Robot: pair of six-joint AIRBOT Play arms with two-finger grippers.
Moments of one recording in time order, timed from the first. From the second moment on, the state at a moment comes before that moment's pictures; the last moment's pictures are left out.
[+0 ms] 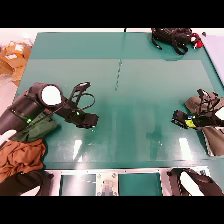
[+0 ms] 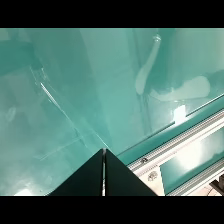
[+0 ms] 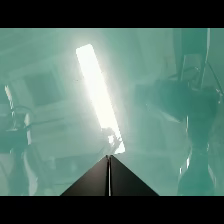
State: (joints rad) left arm -0.52 -1.11 1.00 1.12 -1.26 -1.72; right arm -0.25 -0.84 0.63 -1.26 1.13 1.64
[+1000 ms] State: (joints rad) left arm -0.52 -1.11 1.00 1.18 -1.19 -1.72; right arm -0.25 -0.84 0.63 -1.25 1.07 1.64
